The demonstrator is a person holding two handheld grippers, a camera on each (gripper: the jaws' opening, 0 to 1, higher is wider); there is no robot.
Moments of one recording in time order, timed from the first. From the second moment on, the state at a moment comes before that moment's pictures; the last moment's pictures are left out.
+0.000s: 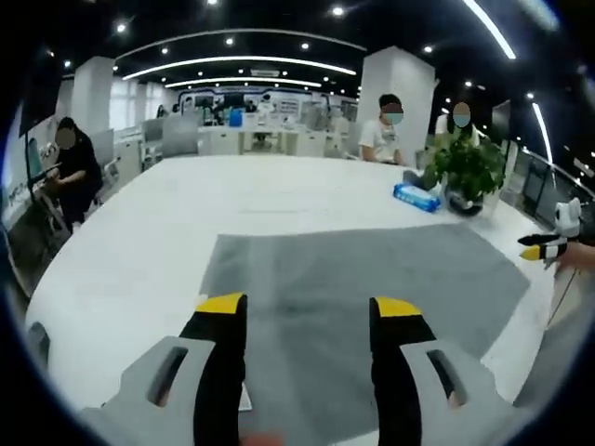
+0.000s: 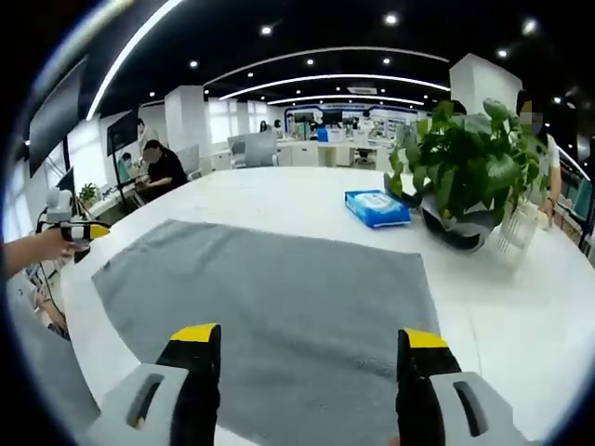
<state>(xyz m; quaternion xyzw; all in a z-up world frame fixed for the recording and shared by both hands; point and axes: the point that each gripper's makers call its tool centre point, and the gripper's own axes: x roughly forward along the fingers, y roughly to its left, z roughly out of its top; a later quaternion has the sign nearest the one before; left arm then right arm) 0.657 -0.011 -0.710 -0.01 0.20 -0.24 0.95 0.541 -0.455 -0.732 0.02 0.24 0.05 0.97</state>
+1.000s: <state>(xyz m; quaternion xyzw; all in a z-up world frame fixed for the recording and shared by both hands) 0.578 -0.039 -0.702 -0.01 0.11 -0.21 0.97 0.516 -0.423 -0.715 0.04 0.13 0.05 0.99</state>
